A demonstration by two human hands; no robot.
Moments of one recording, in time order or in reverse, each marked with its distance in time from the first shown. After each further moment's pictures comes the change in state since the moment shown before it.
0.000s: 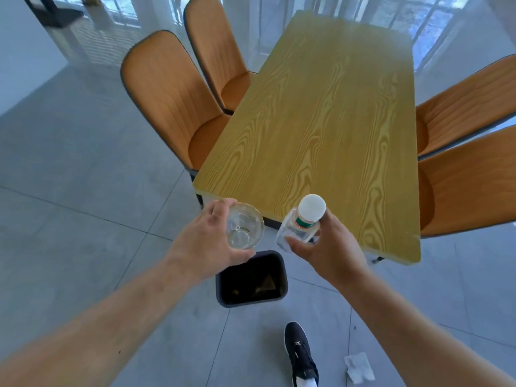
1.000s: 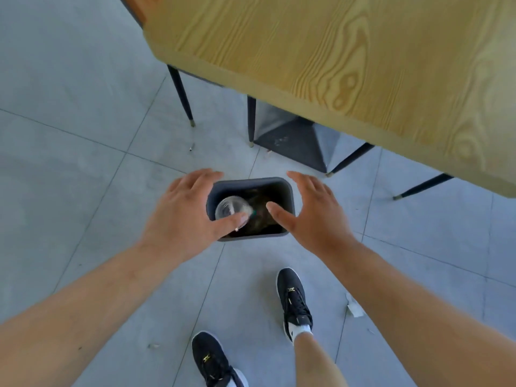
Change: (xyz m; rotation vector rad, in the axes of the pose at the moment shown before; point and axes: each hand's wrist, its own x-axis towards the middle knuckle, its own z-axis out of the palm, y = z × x) left_hand -0.031 -0.111 0.178 0.068 0.056 -0.106; right_hand -0.007 0.146 0.181 -0.201 -0.159 -0.026
